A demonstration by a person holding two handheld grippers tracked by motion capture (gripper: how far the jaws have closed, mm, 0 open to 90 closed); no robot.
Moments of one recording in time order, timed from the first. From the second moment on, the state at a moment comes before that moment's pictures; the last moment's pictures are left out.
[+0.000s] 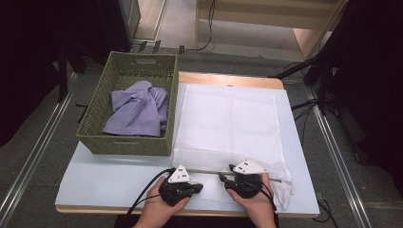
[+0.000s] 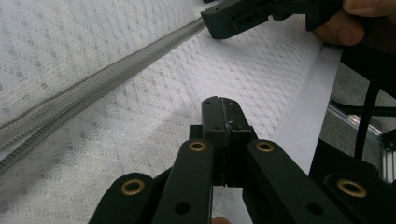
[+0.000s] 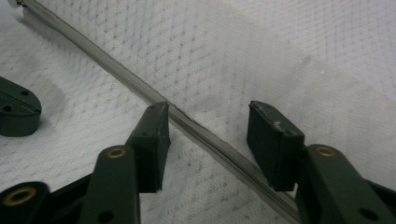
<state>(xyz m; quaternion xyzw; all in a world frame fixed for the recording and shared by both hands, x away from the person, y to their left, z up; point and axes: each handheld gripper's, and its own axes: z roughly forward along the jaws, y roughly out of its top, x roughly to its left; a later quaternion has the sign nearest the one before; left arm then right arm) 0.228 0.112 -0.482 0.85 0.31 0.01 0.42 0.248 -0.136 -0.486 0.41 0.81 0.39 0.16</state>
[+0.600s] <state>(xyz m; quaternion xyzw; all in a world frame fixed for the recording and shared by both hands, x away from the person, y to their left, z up) 0.229 0.113 -0.482 0.85 0.32 0.01 0.42 0.250 -0.142 -0.476 0.42 0.79 0.42 0.15</state>
